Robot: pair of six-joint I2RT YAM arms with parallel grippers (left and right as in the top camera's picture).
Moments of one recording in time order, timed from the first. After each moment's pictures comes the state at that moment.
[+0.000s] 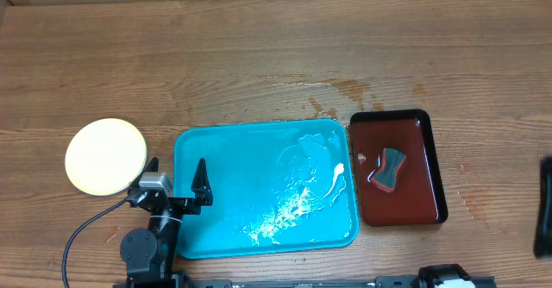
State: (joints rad) left arm 0.10 0.02 0.01 -0.06 0.20 -0.19; right arm 0.11 1.00 2.38 -1.52 -0.03 0.25
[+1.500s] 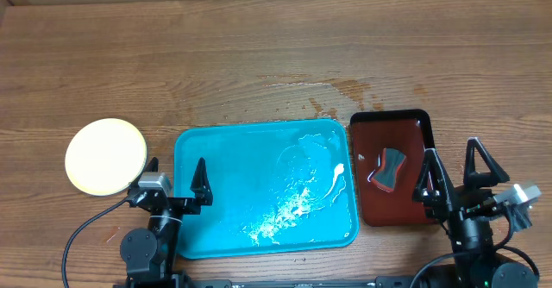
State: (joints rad) left arm 0.10 0.02 0.01 -0.06 0.19 -0.20; right arm 0.11 0.02 0.29 0.05 -0.07 0.49
